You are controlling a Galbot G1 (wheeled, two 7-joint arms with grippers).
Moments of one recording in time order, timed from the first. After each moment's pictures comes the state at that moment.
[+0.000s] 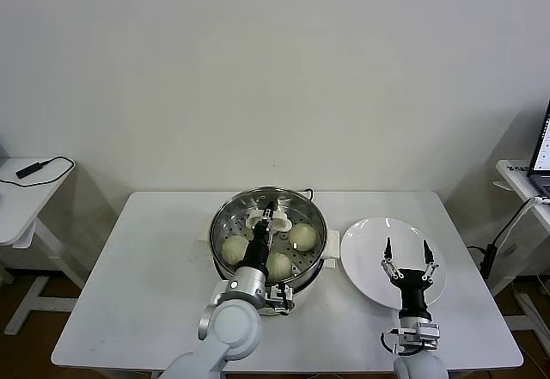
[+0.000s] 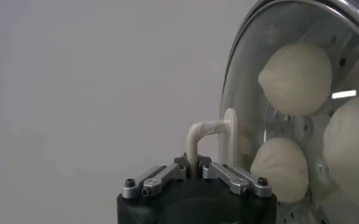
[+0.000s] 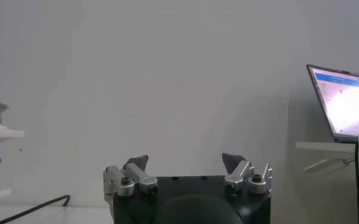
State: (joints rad) left arm 1.00 -1.30 0.12 -1.86 1.42 0.51 0.21; right arm -1.33 1.37 0.58 1.54 0.07 0.50 0.18
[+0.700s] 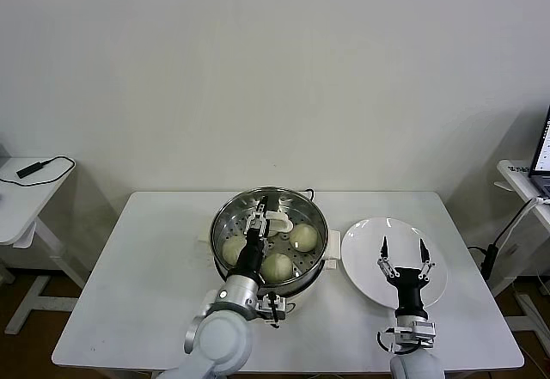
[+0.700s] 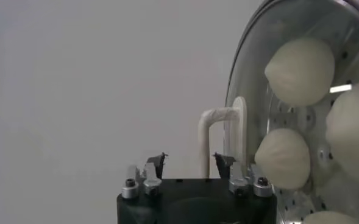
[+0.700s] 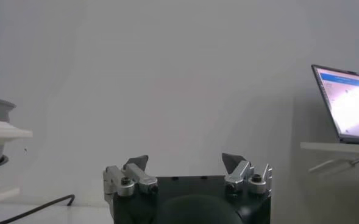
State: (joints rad) left arm 1.07 -1.25 0.11 -1.99 1.38 0.50 0.23; right arm -1.32 1.38 0.57 1.54 0.05 0.50 0.18
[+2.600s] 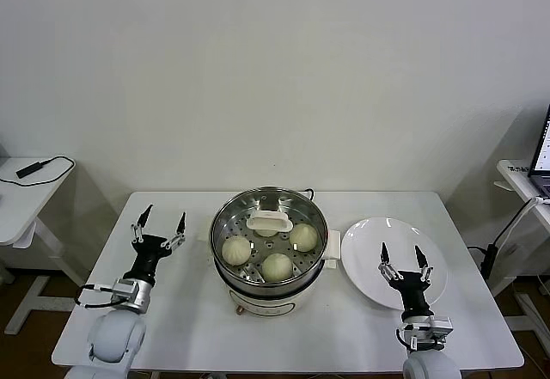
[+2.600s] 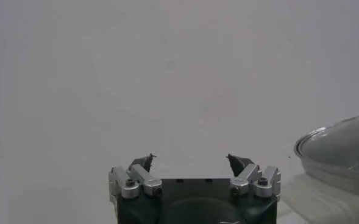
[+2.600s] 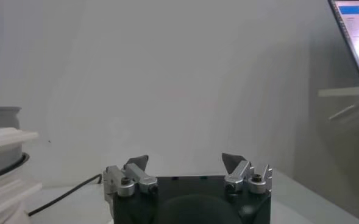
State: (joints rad) left arm 1.22 -1.20 -0.50 -1.65 -0.14 -0.23 0.01; right arm -1.37 1.25 0.52 1.63 0.38 0.32 0.10
